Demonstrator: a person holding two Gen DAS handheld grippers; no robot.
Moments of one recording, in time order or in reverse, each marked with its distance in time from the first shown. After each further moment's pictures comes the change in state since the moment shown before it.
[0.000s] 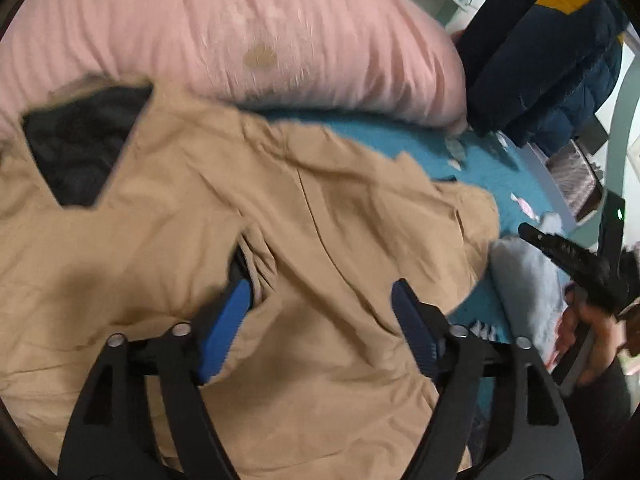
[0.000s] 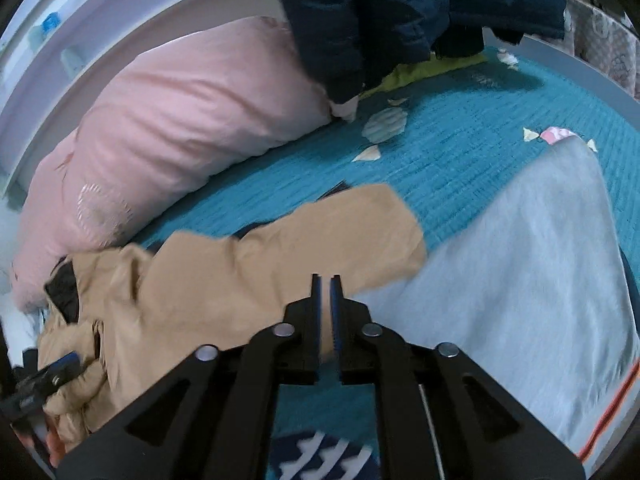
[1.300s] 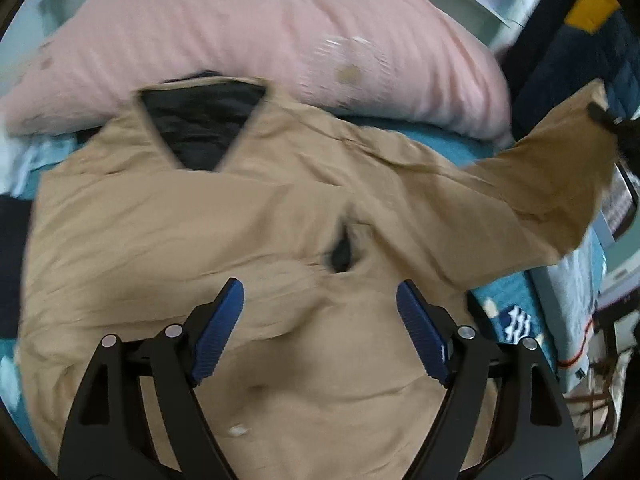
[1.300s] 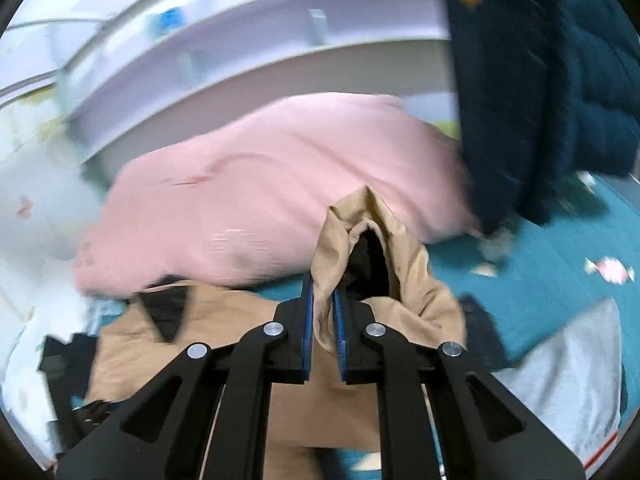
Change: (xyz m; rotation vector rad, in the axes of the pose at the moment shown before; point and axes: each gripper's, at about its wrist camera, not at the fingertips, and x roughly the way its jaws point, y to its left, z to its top) left arm -0.080 0.040 -0.040 -0.099 -0.018 0.193; right arm -0.117 0.162 0.017 -0.280 -0.196 0.226
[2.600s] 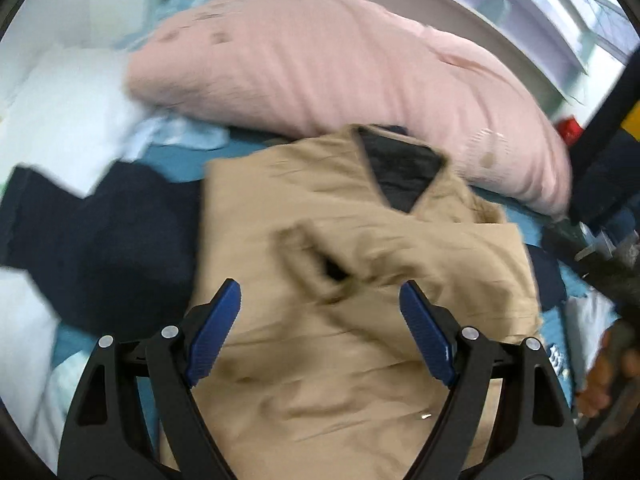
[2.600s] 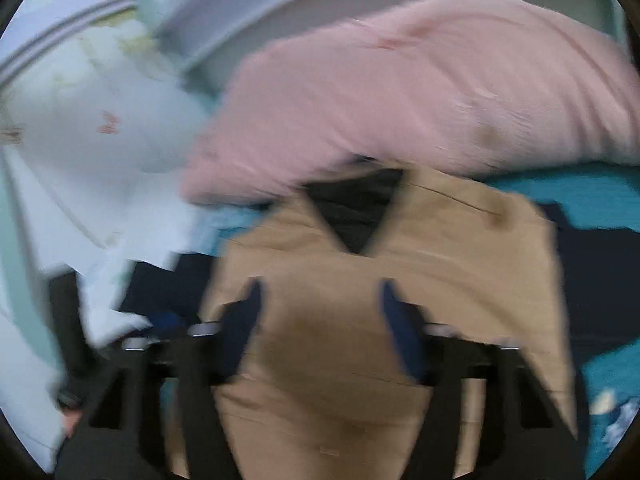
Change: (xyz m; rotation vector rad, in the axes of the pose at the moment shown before) left arm -0.072 0.151 0.000 -0.164 -0.102 0.102; right arm 0.098 0.172 -0.087 -0.041 0.328 0.306
